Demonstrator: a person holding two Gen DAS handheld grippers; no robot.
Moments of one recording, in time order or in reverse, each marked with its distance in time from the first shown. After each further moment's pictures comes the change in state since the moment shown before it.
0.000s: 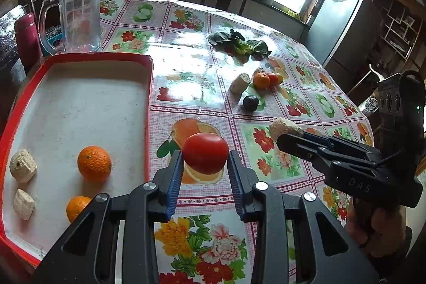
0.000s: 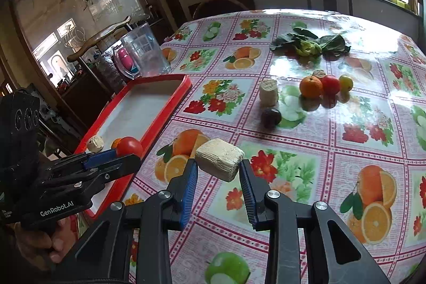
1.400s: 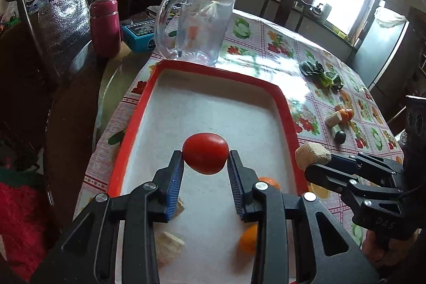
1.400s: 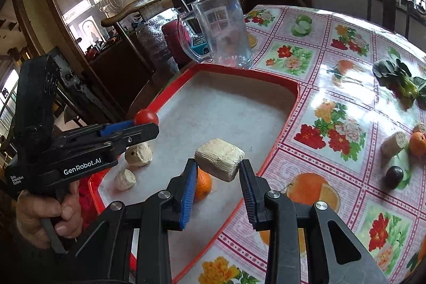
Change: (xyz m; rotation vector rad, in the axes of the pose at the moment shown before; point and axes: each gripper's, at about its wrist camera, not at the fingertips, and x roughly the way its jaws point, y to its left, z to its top) left arm -0.027 0.147 0.026 -0.131 -0.018 0.211; right arm 0.091 0.128 0.044 -0.186 0.104 0.131
